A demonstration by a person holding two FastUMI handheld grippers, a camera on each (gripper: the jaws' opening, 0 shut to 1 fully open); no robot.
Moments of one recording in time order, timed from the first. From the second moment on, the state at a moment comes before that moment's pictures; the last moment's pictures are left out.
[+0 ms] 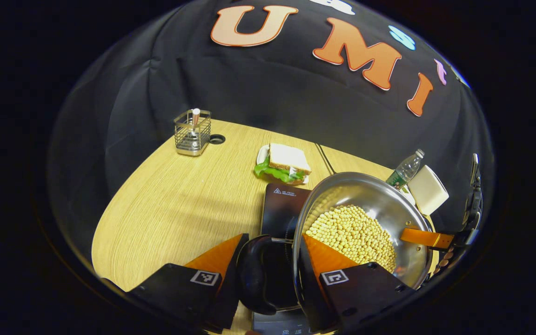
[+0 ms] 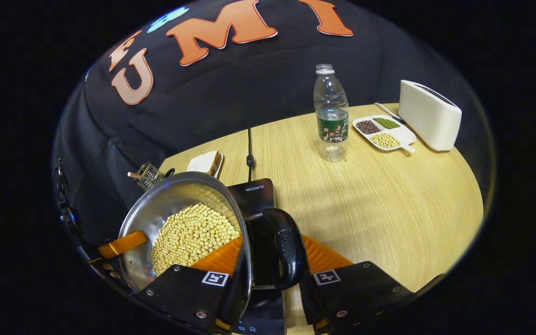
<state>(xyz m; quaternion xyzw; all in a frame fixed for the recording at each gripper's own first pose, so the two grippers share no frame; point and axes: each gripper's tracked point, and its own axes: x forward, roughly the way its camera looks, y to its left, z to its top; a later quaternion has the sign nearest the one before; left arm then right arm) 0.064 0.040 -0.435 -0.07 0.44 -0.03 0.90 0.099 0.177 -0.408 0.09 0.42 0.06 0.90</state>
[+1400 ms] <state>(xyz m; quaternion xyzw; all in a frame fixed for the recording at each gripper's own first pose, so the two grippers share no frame) -0.010 -0.058 0.113 -0.01 0.05 0.00 1.00 0.051 0.043 -0.111 -0.01 0.12 0.02 0.99</state>
